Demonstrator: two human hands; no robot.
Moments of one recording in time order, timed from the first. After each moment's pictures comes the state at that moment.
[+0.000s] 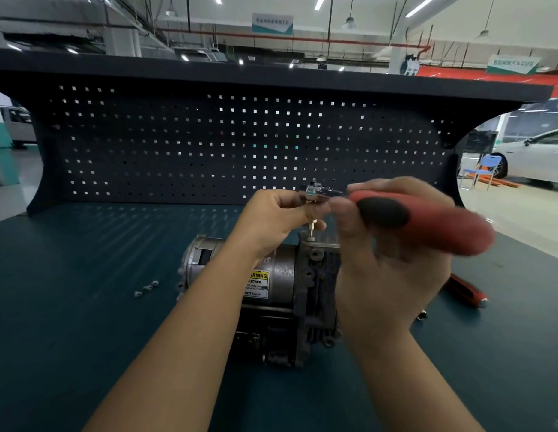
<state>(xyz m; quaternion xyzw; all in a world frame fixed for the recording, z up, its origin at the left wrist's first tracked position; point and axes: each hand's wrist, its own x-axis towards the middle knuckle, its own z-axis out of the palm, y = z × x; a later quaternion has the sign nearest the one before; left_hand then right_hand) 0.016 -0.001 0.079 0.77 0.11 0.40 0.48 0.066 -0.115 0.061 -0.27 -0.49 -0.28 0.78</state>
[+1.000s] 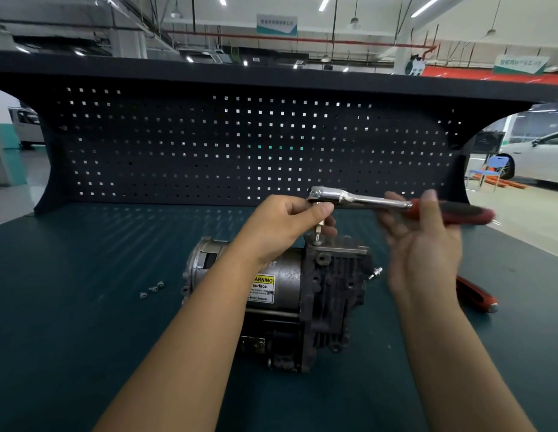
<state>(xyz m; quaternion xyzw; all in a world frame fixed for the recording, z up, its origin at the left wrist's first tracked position) 0.013 0.005 0.075 0.80 0.13 0.33 0.48 0.143 -0.098 0.055 -0.28 -0.21 0.11 0.93</state>
